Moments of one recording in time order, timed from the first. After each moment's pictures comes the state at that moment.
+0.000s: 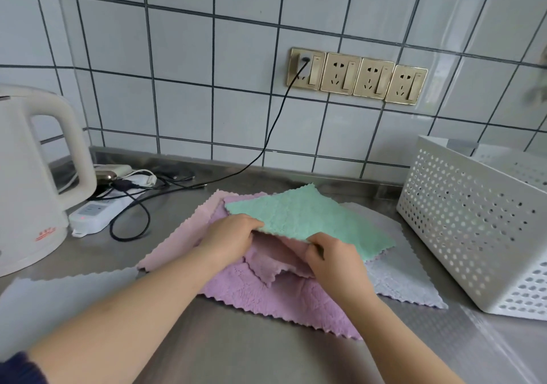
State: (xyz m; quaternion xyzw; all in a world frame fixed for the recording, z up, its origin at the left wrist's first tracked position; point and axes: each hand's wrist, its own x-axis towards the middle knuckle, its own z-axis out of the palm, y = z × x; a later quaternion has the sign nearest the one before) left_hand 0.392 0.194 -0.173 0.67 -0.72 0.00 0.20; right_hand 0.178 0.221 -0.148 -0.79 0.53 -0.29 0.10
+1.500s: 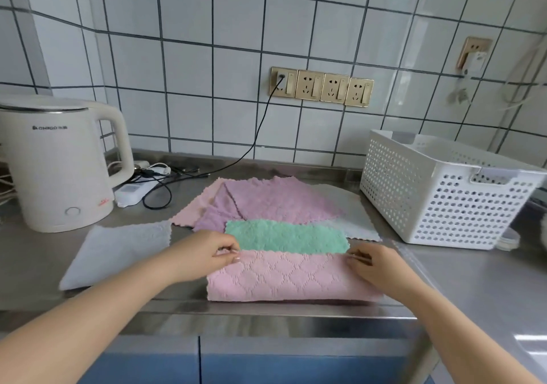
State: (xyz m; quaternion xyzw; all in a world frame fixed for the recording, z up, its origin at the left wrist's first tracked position) left_hand 0.380 0.401 -0.143 0.57 -0.79 -0.11 0.19; right_hand 0.041 0.348 -0.140 -0.78 0.57 -0.20 0.13
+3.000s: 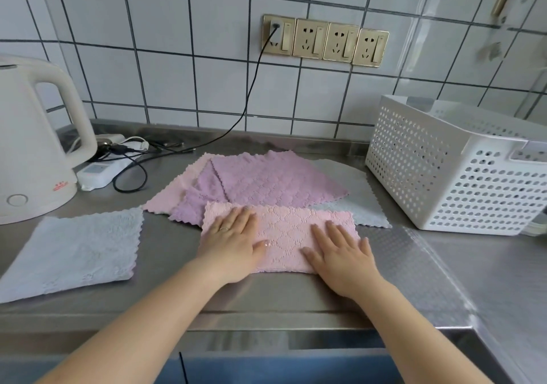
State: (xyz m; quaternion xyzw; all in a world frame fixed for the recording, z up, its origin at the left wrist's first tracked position) left_hand 0.310 0.338 -0.185 0.70 -0.71 -0.03 0.02; right_hand 0.098 0.314 -0.182 -0.80 0.60 0.00 0.05
